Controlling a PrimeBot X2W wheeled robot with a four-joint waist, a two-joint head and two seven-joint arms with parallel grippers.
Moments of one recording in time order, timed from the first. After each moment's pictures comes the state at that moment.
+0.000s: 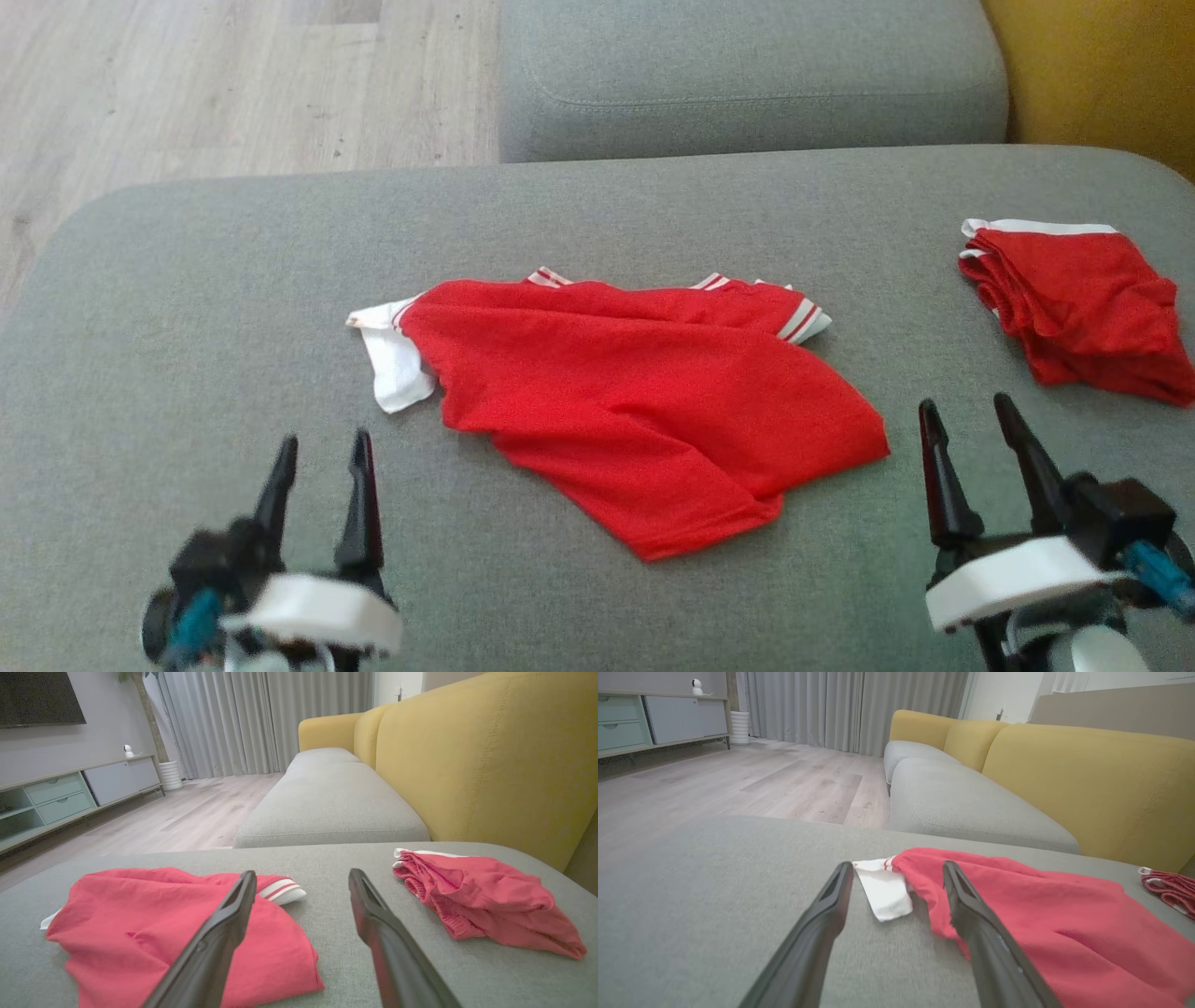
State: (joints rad) left arm -0.10 0.36 -0.53 0.18 -0.69 0.25 -0.24; right arm 0.08 -0.05 0.00 0.06 0.13 0.13 -0.07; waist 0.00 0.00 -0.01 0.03
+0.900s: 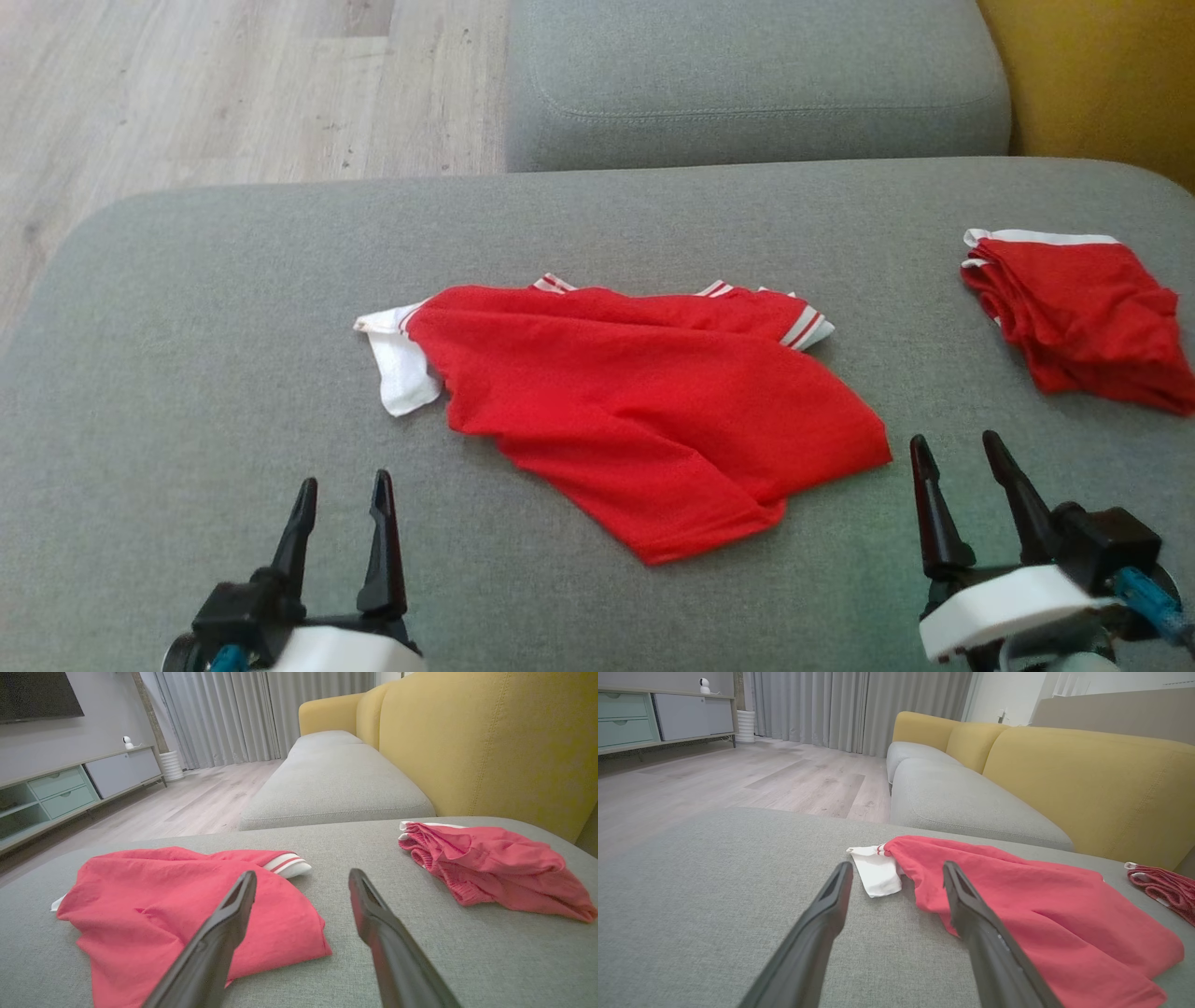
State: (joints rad) left arm 0.03 0.34 -0.52 0.07 -0.63 0.31 -0.25; right arm 0.12 -0.04 0.01 0.10 0.16 0.13 -0.08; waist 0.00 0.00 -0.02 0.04
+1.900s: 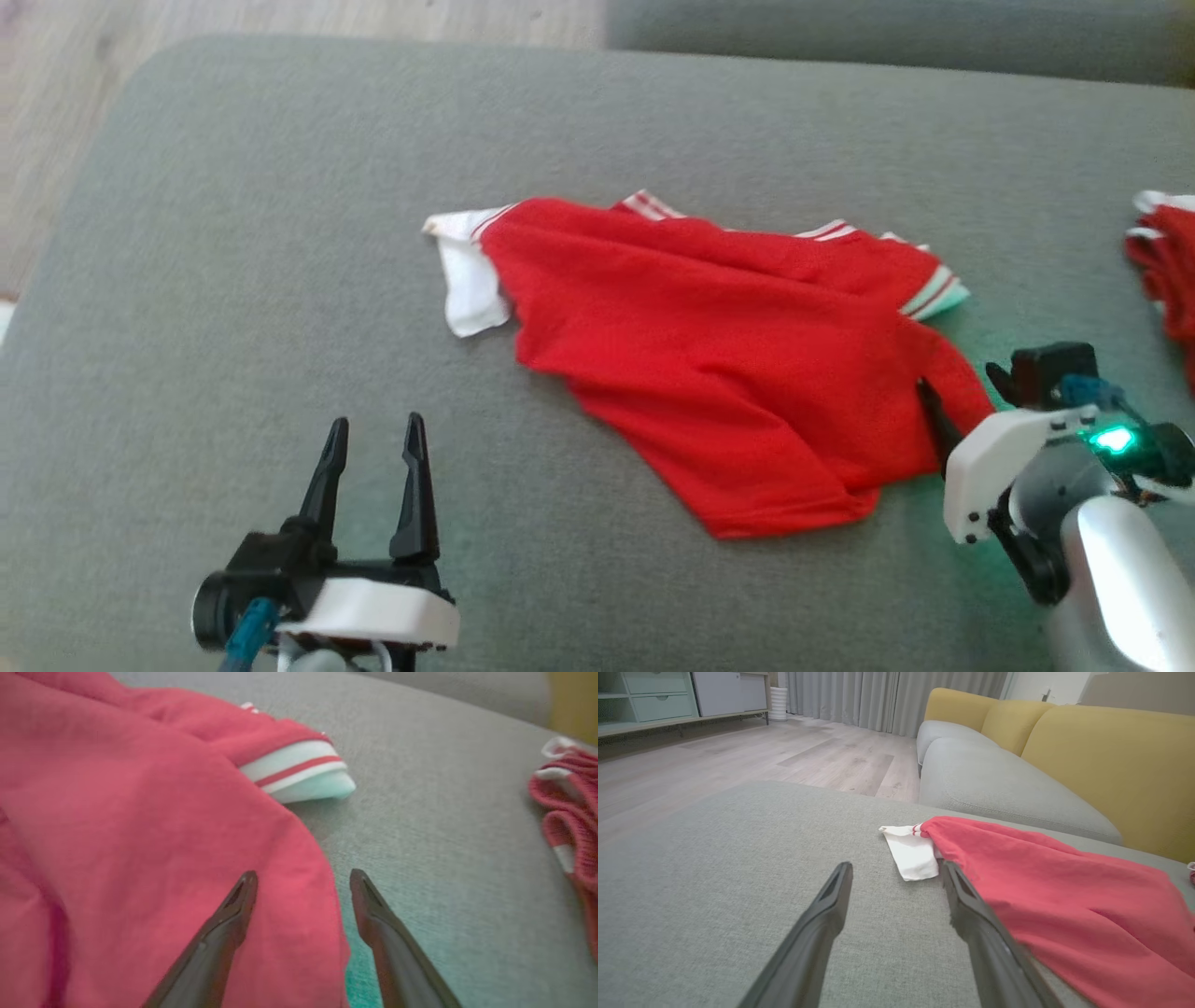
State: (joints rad) left arm -0.06 0.29 -0.55 0.07 -0.60 0.32 -0.25; right arm -0.20 -0.17 0.04 0.33 0.04 0.13 0.35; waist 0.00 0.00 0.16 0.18
